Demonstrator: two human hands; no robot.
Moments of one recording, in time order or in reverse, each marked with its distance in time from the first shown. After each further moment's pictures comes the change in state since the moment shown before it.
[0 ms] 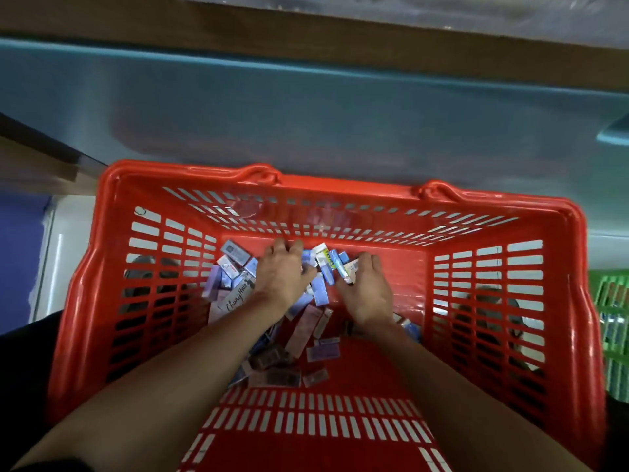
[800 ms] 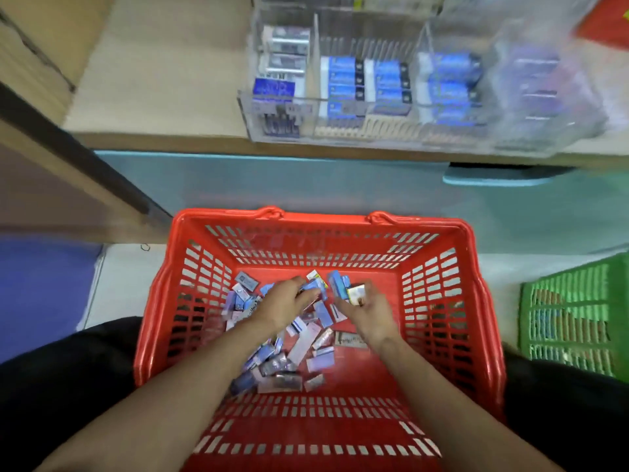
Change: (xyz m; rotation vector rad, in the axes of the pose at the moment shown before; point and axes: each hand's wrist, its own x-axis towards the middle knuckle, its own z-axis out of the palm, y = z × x) left_hand -0.074 0.019 -0.072 -0.408 -0.120 0.188; right_hand -0.082 -0.024 -0.080 0.602 -0.013 -0.040
